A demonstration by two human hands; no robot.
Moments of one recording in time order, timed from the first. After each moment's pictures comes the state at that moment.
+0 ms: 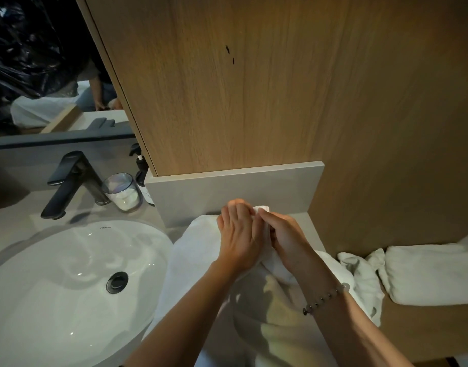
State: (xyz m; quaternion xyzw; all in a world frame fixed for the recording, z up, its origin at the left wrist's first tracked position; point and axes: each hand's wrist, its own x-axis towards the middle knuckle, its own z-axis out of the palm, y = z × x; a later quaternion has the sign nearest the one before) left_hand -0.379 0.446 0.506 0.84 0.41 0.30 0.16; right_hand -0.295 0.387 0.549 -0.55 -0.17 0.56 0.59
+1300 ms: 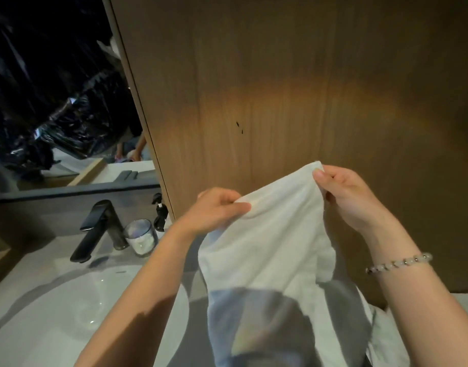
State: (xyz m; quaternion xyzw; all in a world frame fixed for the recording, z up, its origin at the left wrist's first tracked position) left_hand -0.428 0.512 0.674 0.84 0.30 0.20 0.41; right_hand -0.220 0.379 0.692 -0.52 -0.52 0.32 0.60
